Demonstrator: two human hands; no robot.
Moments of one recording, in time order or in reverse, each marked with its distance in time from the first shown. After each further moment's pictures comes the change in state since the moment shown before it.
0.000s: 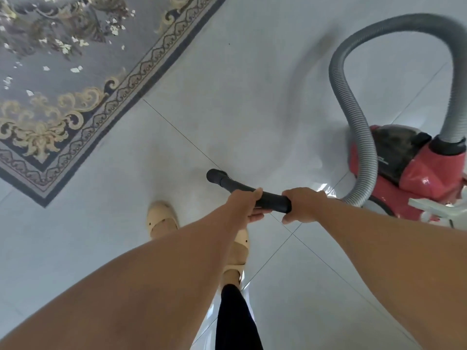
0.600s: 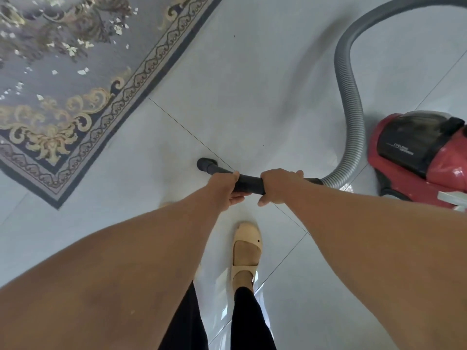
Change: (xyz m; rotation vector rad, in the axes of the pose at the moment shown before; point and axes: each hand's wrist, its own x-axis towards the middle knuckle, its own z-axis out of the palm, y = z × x) left_hand 0.021 0.029 -0.044 -0.035 0.206 0.070; right_hand 0.043 -0.065 -0.006 -0.058 0.104 -0.037
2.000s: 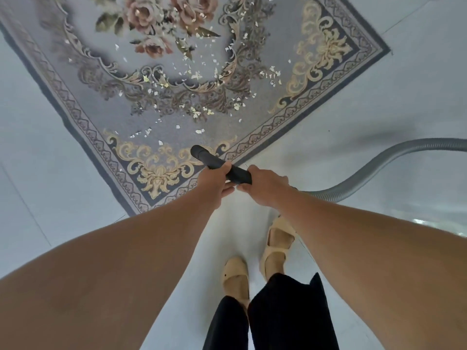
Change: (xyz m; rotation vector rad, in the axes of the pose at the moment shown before) left_hand -0.041 0.223 -0.245 -0.325 0.194 0.252; right_hand 0.033 -0.283 -0.204 0.111 0.213 -0.230
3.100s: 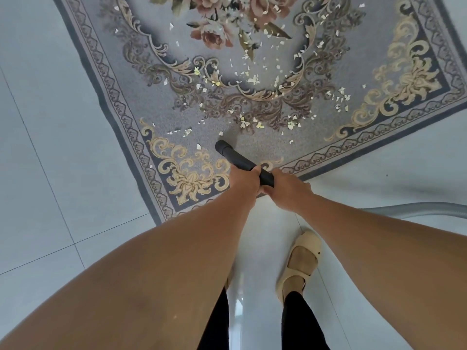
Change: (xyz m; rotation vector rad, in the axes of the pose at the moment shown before) left_hand 0.100 0.080 -0.024 -0.119 0.158 -0.111; right_hand 0.122 -0.087 -0.024 -0.133 -0.101 -0.005
